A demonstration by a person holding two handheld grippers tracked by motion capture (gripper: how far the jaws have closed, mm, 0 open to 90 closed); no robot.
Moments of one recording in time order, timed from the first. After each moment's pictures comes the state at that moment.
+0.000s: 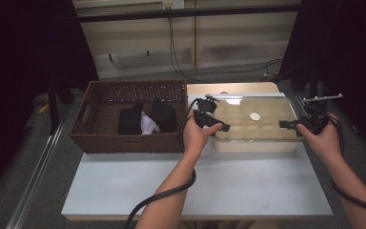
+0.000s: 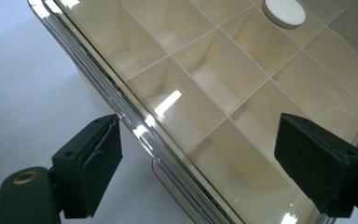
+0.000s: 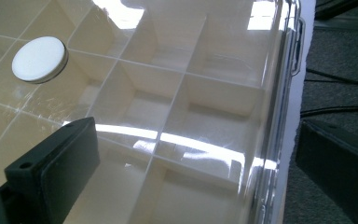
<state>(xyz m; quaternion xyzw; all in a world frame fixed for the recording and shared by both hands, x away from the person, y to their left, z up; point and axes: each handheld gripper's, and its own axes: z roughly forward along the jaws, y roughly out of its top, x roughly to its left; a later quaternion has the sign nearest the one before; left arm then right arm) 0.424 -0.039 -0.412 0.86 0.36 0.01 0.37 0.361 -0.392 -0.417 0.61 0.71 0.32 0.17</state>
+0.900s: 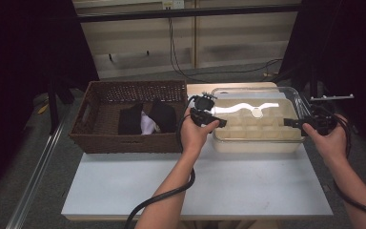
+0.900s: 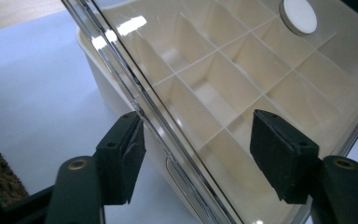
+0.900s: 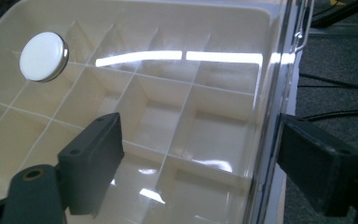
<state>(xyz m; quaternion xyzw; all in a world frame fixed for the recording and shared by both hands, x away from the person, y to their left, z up) 0.415 -0.030 -0.394 0.85 0.36 0.04 0.39 0.342 -0.392 -0.398 0.62 0.69 0.35 0.18</state>
